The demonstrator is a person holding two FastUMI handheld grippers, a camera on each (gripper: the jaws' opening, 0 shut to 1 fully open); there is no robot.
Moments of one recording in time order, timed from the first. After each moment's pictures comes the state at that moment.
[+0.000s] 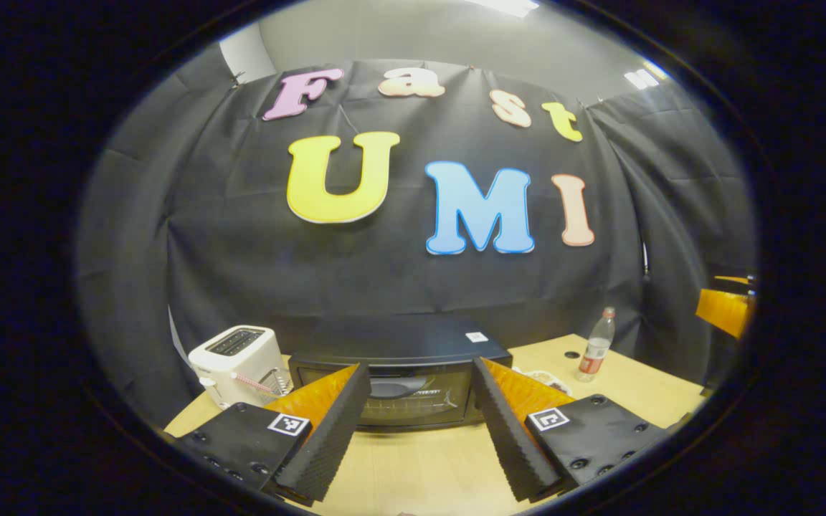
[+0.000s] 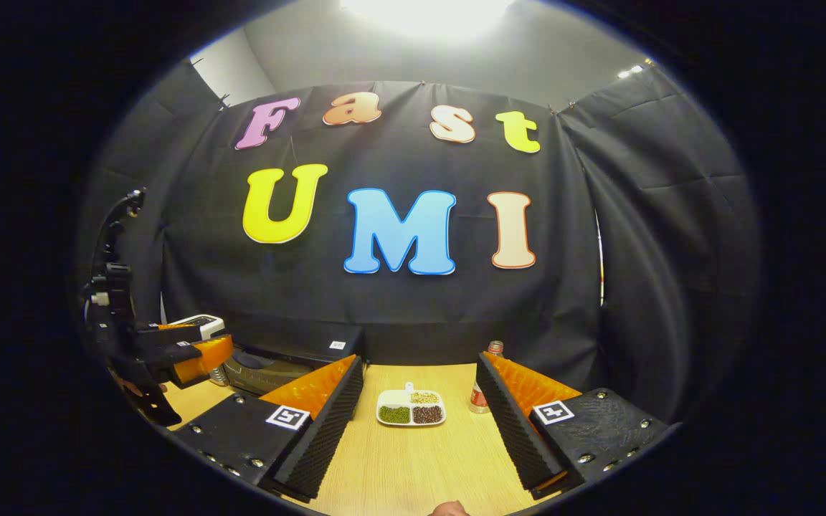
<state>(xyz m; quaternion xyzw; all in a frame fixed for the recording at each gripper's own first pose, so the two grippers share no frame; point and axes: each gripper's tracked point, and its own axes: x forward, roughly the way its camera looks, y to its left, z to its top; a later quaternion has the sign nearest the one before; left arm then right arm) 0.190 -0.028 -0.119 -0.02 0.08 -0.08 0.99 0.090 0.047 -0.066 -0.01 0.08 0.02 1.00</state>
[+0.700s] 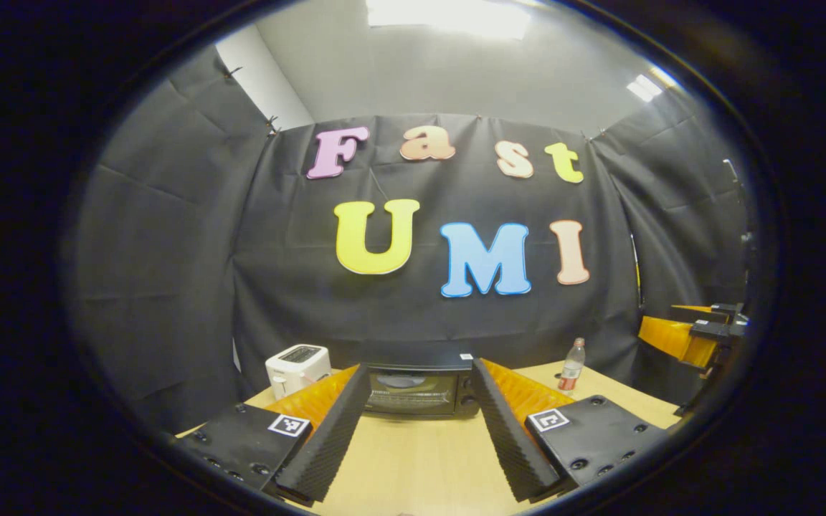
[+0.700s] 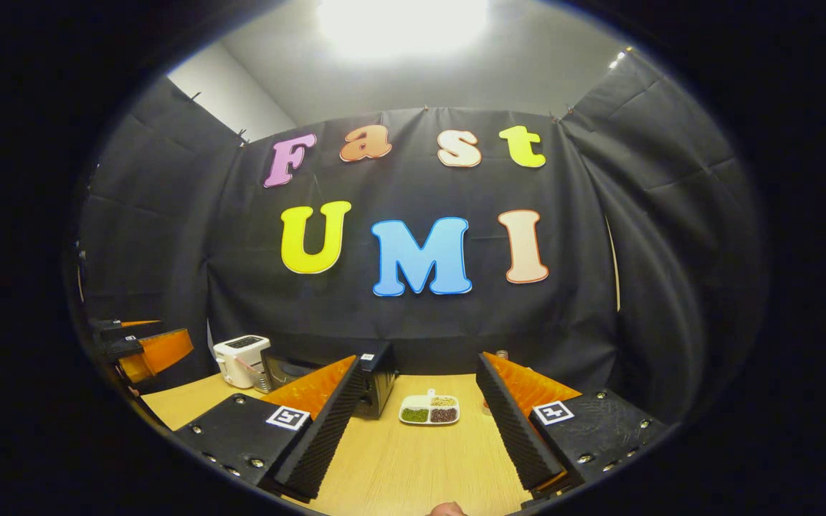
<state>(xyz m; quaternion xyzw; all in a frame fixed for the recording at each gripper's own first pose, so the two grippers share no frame) -0.001 -0.026 -0.033 -0.02 0.03 -0.02 1.00 0.019 0.023 -0.032 0.03 0.05 0.09 0.99</state>
